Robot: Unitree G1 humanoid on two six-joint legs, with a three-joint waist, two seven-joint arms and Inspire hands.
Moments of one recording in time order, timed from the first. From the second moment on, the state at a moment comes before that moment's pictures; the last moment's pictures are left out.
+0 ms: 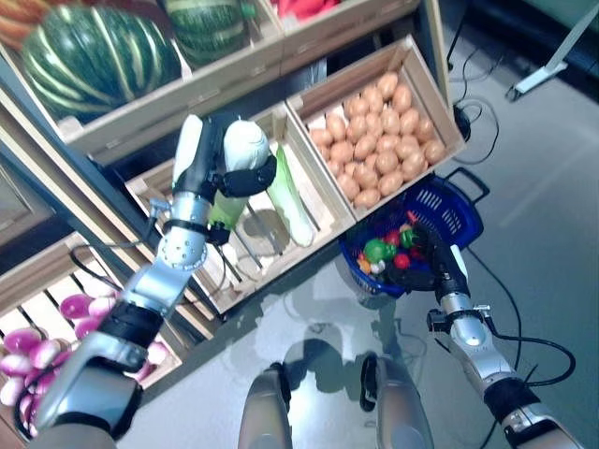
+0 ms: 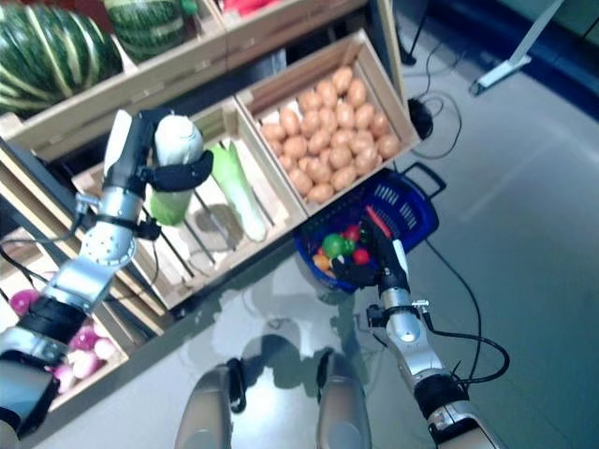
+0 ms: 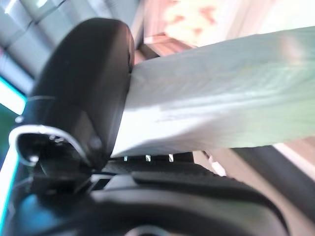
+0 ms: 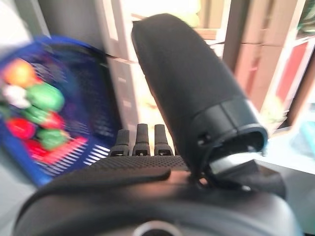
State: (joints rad) left arm -0.57 0.63 -0.30 0.32 -0.27 -0.24 0.27; right arm -0.28 -0.46 0.32 0.55 0.27 -0.36 -0.26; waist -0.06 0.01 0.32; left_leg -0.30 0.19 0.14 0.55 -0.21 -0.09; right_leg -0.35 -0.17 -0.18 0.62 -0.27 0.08
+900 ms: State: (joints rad) left arm -0.35 0.39 -0.27 0.21 -0.87 -0.07 0.00; right arm -0.33 -0.51 0.36 0.37 0.25 -0.05 0.15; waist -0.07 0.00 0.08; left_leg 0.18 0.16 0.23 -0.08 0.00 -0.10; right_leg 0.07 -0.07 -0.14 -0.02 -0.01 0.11
